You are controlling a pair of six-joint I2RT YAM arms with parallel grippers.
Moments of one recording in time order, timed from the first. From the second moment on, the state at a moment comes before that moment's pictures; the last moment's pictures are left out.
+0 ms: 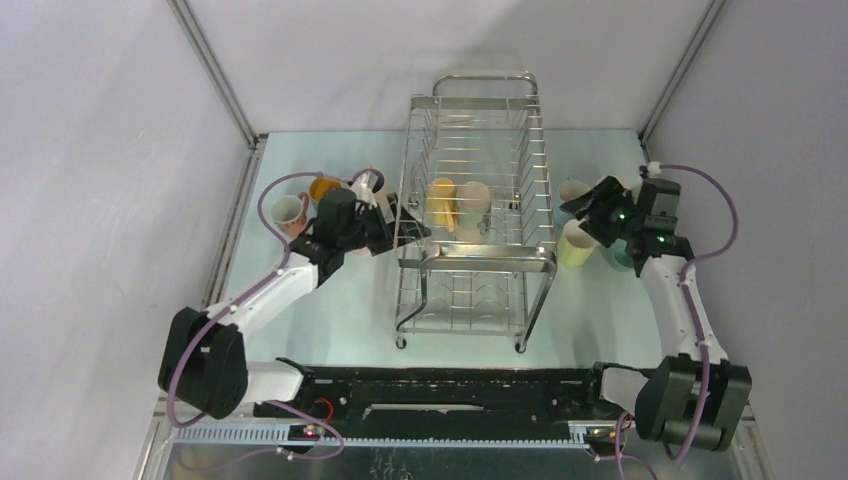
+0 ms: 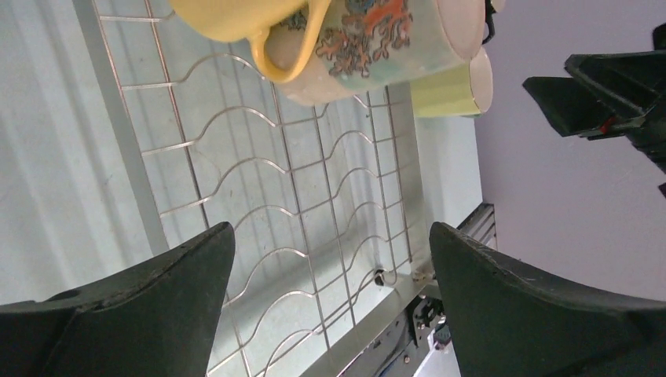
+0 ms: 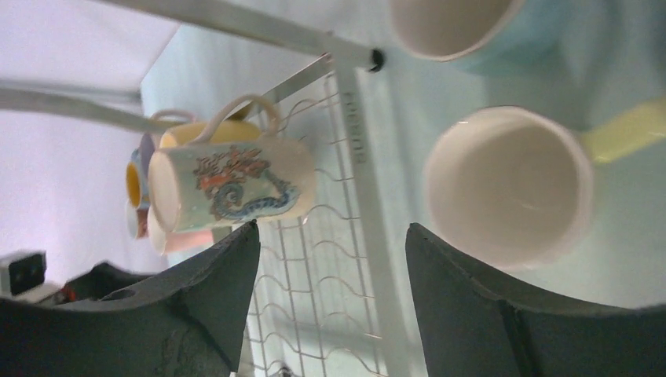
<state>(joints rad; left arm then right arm) -0.41 1.26 0.80 -0.03 0.42 -0.74 -0.19 1.11 0.90 -0.38 -0.41 0.65</state>
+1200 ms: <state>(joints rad) -0.40 1.45 0.94 0.11 0.48 -0.88 0.15 1.83 1.02 0.38 -0.49 0.97</state>
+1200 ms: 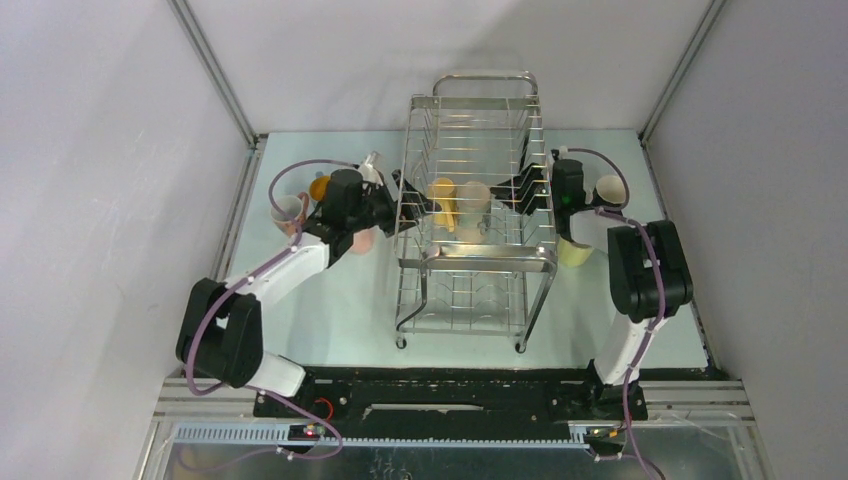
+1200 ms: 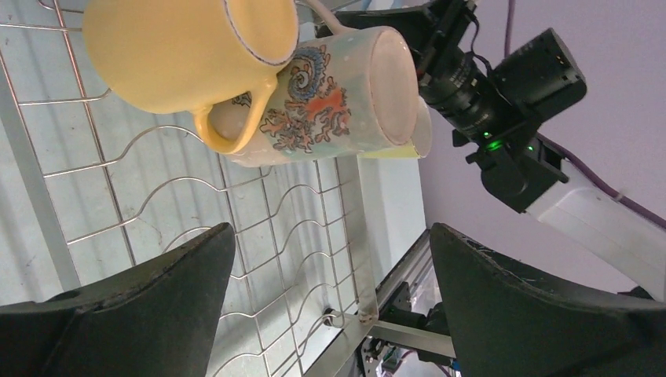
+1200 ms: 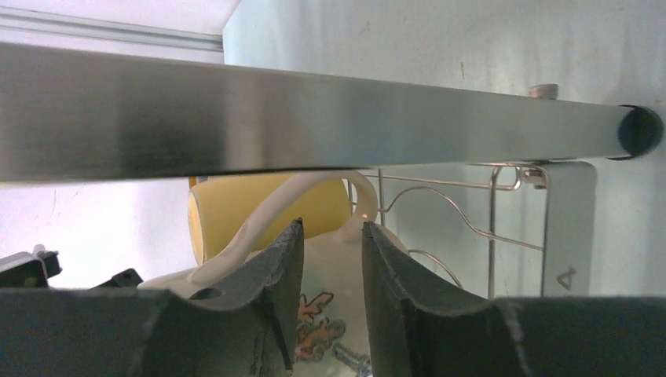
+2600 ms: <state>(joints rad) -0.40 1.43 0.91 0.04 0.48 -0.82 0.26 1.89 1.00 0.47 -0.52 0.99</state>
